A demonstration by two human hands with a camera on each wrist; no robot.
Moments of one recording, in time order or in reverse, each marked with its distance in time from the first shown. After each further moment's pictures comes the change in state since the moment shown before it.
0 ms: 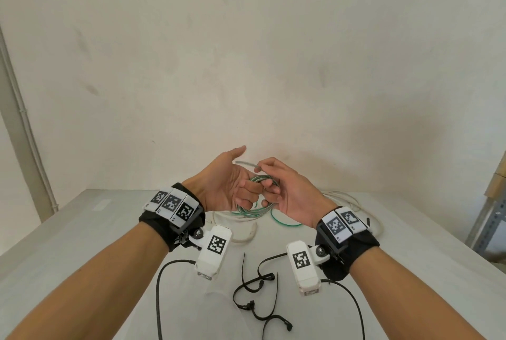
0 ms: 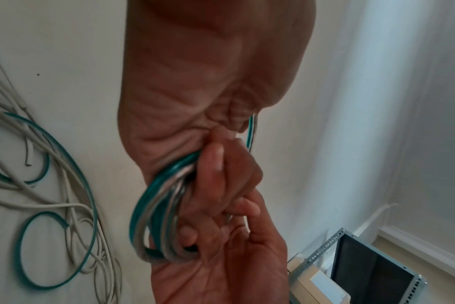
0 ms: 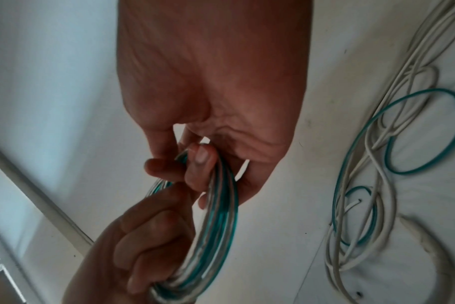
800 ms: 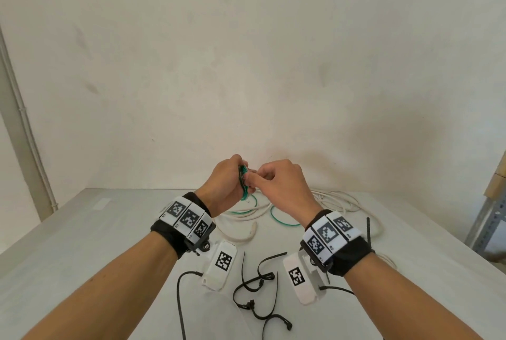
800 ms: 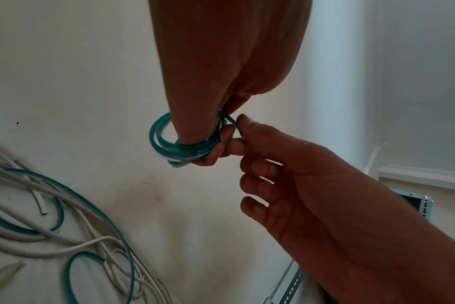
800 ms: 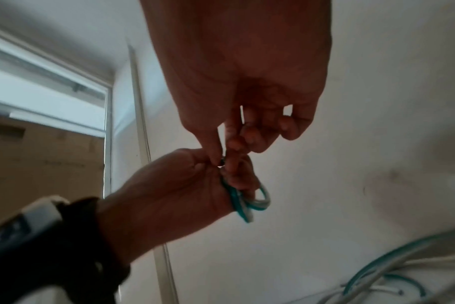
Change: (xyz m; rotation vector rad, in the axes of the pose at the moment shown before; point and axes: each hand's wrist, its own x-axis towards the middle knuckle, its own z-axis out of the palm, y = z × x) left_hand 0.025 -0.021 -0.002 0.011 0.529 0.501; right_hand 0.005 0.002 0.016 -1.008 0.402 -0.330
